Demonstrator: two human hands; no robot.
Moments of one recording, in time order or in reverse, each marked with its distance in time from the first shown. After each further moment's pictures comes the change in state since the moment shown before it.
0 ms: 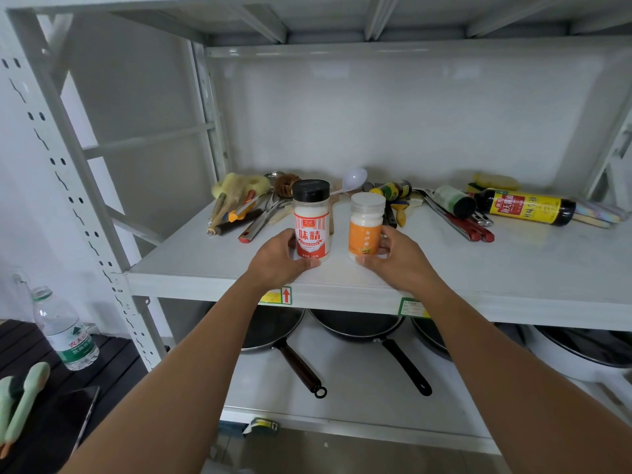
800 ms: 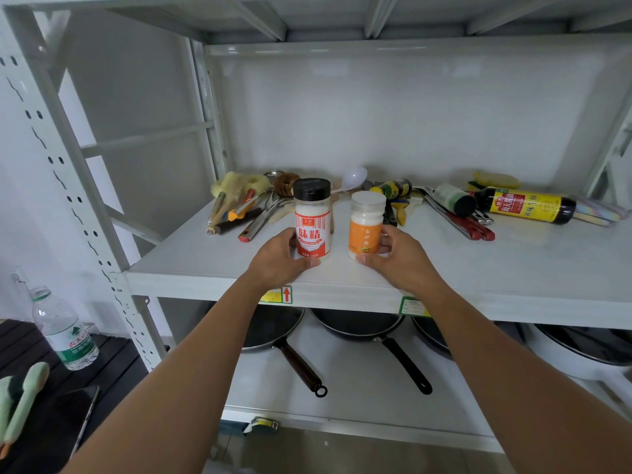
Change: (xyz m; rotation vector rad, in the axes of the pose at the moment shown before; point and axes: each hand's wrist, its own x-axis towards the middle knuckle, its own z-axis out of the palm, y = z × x) left_hand 0.001 -0.001 0.001 0.009 -0.009 0.018; right_hand 0.002 0.004 0.001 0.012 0.028 -0.012
